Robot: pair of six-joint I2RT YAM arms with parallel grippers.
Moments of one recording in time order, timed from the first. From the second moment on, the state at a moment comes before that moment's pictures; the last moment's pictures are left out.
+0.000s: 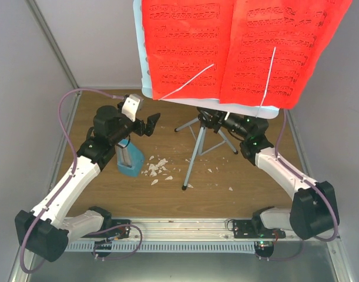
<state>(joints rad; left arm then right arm) -0.36 1.09 0.99 -0.11 0.21 0.01 0.35 1.31 0.87 0.61 -0.71 0.12</state>
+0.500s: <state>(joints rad) -0.36 1.08 0.98 -0.09 0.19 0.03 0.47 1.21 0.76 0.66 -0.53 0.10</state>
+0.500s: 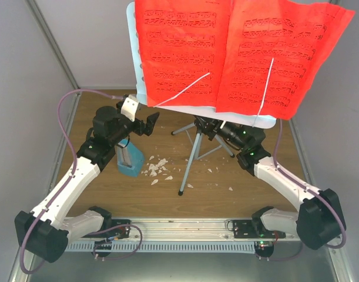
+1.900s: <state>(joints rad) -0.26 0.97 0.92 -0.06 -0.13 0.04 0.32 0.53 0.71 -0.28 0.41 0.47</state>
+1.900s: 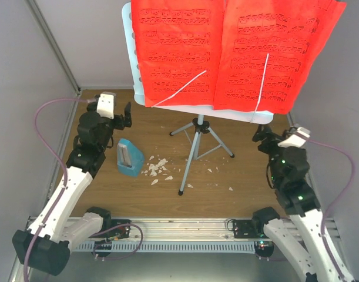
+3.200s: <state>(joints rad) -0.24 1.04 1.49 -0.37 0.70 -0.31 0.32 0.78 1.39 -0.43 -0.69 0.39</state>
